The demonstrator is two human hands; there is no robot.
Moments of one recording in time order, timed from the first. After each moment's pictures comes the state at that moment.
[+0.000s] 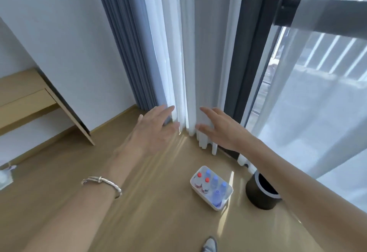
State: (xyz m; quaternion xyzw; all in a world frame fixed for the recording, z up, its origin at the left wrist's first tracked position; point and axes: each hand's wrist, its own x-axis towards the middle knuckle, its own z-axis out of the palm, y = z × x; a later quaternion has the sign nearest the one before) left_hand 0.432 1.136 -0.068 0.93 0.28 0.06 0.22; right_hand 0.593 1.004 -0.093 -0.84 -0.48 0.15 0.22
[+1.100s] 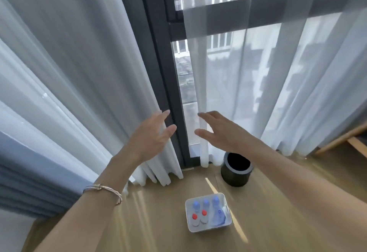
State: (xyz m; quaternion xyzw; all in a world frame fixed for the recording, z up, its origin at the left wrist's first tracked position) left_hand 0.735 1.316 -0.071 0.96 -0.13 -0.07 0.25; right_hand 0.719 1.100 -0.081 -0.96 -0.09 0.08 0.25
